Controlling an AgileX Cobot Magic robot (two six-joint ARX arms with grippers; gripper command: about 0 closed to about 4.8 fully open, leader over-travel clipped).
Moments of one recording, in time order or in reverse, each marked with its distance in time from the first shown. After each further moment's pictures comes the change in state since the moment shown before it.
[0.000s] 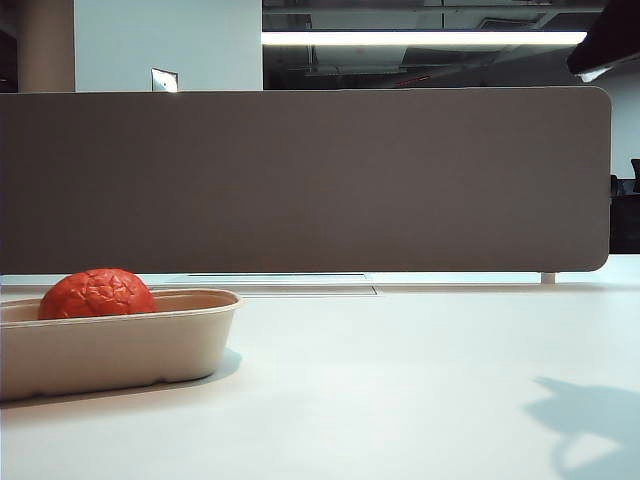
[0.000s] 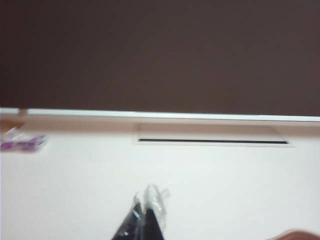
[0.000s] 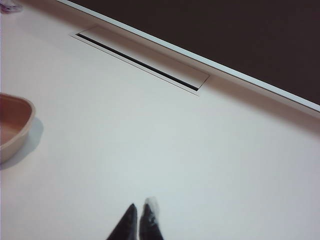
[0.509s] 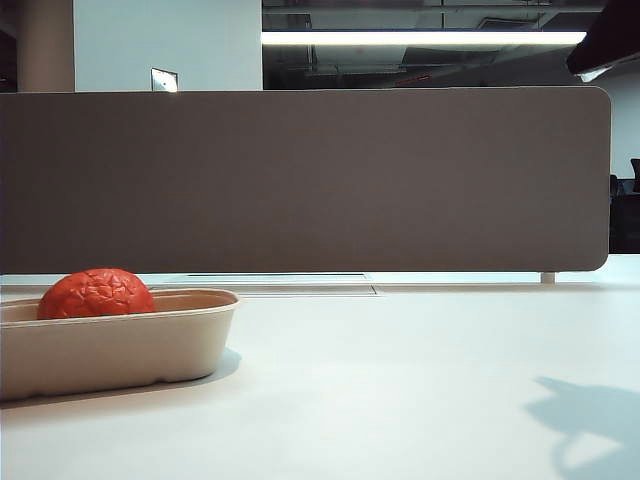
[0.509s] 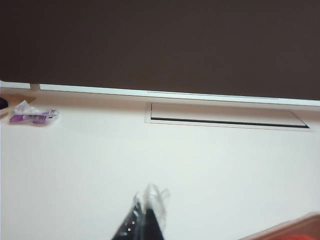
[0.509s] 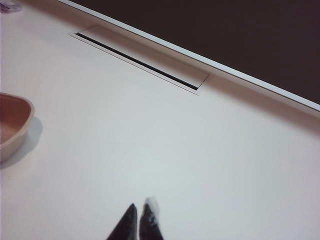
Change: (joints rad) left arm 0.021 0.000 -0.082 0.034 -0.024 -0.017; right arm 0.001 0.000 0.000 -0.001 0.000 0.000
